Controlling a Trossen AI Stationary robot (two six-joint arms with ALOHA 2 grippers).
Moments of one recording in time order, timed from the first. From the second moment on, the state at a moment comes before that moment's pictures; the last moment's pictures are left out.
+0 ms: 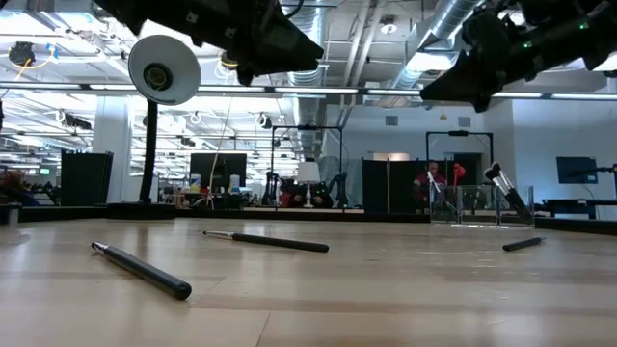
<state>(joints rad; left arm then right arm) -0.18 1.45 0.77 0.43 -0.34 -0.09 -0.13 0.79 0.39 0.13 0.19 0.11</state>
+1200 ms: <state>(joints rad) -0.66 1.52 0.90 0.15 -0.69 -0.39 0.40 1.28 0.69 0.14 0.36 0.20</state>
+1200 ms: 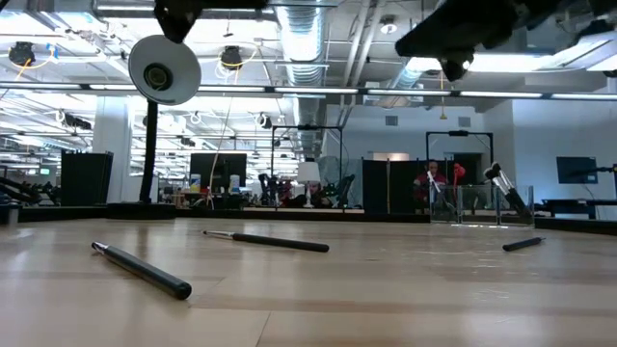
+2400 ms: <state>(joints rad) -0.55 1.68 0.90 -0.06 -0.54 -0.34 0.56 1.39 0.84 -0.24 0.37 0.57</state>
